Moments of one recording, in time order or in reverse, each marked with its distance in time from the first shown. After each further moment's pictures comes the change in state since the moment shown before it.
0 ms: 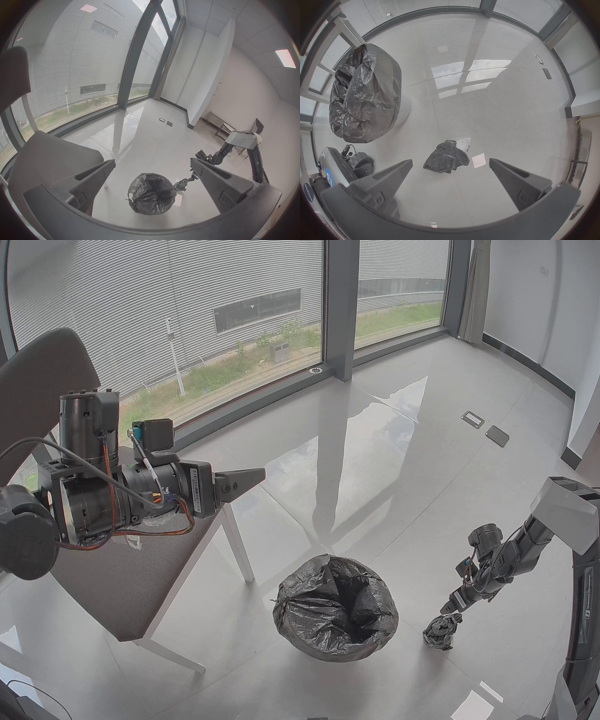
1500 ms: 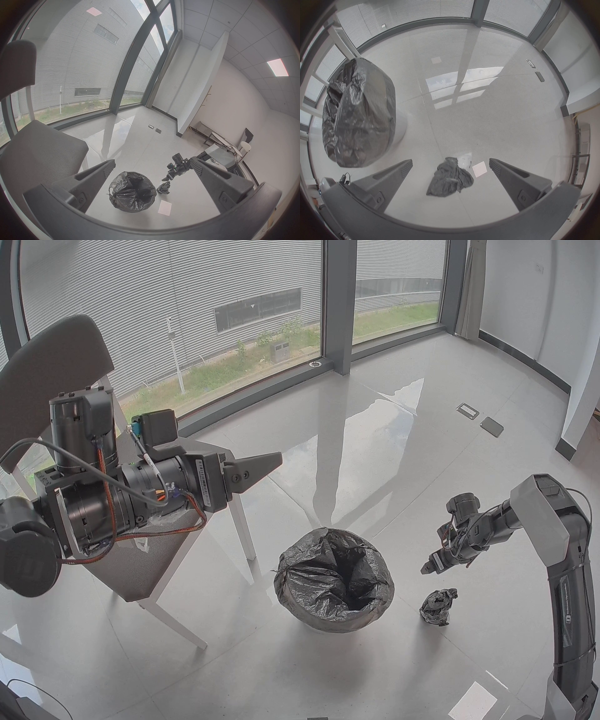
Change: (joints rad) left arm -0.045 -0.024 0.053 -0.125 -0.032 -0.082; right arm 0.043 0.196 -0.589 0.221 -0.015 0.110
